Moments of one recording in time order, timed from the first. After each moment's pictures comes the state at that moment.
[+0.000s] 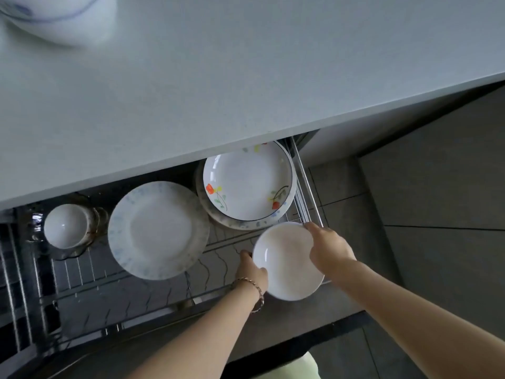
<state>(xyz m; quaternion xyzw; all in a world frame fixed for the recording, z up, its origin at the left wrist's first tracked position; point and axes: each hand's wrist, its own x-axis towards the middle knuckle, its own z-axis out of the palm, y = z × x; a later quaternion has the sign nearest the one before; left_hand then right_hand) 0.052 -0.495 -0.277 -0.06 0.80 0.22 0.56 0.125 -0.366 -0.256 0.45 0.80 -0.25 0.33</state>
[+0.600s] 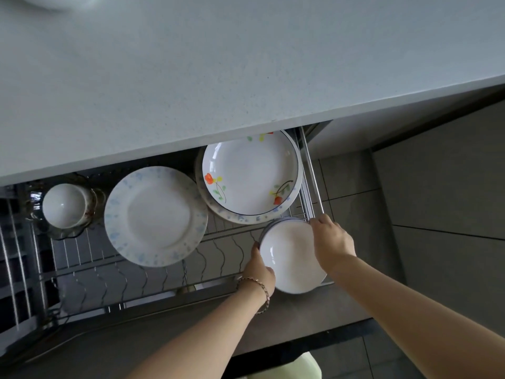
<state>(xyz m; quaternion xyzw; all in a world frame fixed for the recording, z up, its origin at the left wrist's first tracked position) 0.074 -0.487 -0.304 -0.01 0.79 0.19 0.58 0.127 -0.351 -0.288 0.39 0.84 -0.16 0.35</state>
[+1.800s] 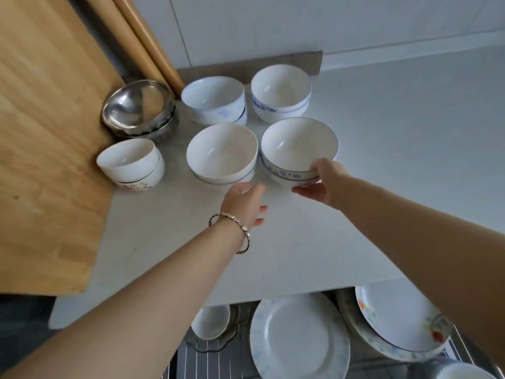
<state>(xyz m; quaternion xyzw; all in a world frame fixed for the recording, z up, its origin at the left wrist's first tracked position) -0.337 -0.564 -0.112 -0.07 0.73 0.57 0.36 -0.294 -0.413 -0.124 0.49 0.45 -0.75 -0.06</state>
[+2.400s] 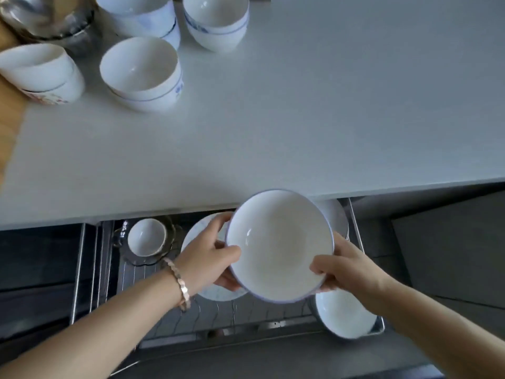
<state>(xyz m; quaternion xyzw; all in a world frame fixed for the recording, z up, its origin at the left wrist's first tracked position) -0.133 -0.608 -0.097 0.05 0.74 0.41 0.53 0.003 -0.438 -0.096 0.41 0.56 -0.69 0.21</state>
